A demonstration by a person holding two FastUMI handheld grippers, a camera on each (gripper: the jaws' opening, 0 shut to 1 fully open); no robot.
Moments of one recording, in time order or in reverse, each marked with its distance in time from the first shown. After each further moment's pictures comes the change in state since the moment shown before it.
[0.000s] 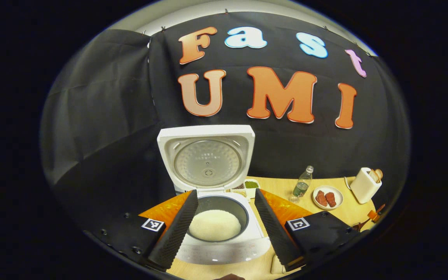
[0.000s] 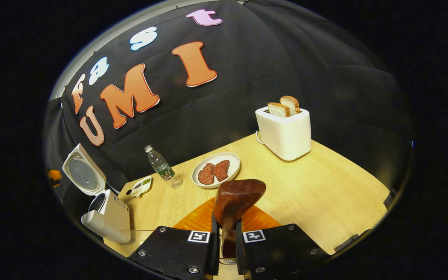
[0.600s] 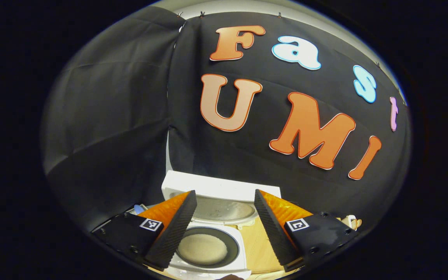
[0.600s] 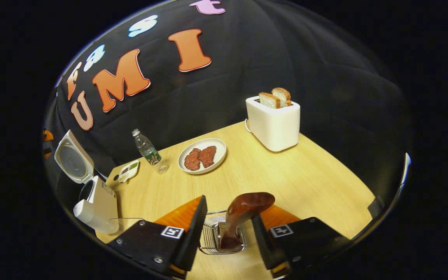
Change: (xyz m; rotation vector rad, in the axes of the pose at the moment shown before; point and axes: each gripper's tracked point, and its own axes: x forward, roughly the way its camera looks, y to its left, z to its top) left arm 0.092 0.048 0.118 -0.250 0.044 0.005; right arm -0.020 -0.025 0.009 -0.095 0.088 -0.118
